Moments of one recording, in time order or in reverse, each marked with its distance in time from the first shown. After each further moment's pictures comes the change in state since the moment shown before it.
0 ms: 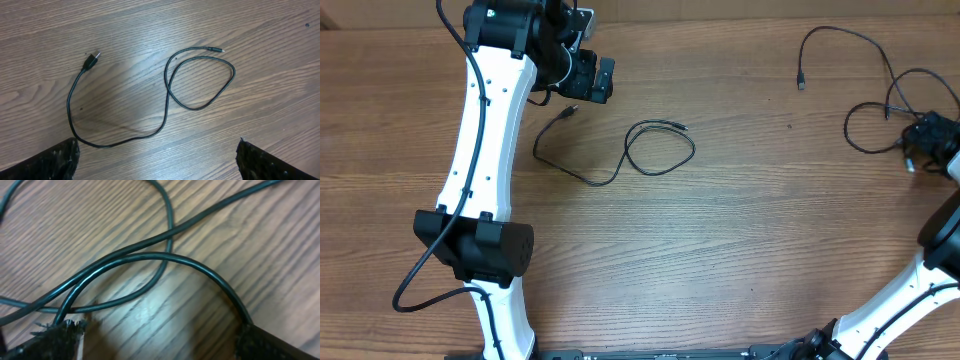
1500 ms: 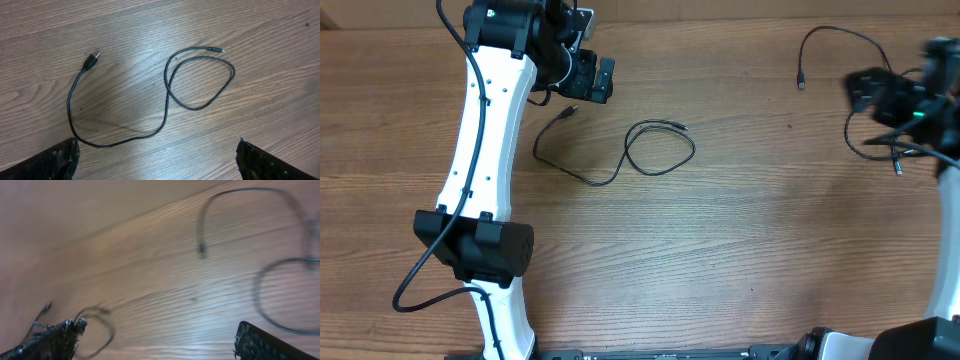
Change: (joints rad) left arm 0.000 0.000 0.000 0.000 0.000 0.000; right arm 0.332 -0.746 -0.041 -0.596 -0.436 -0.051
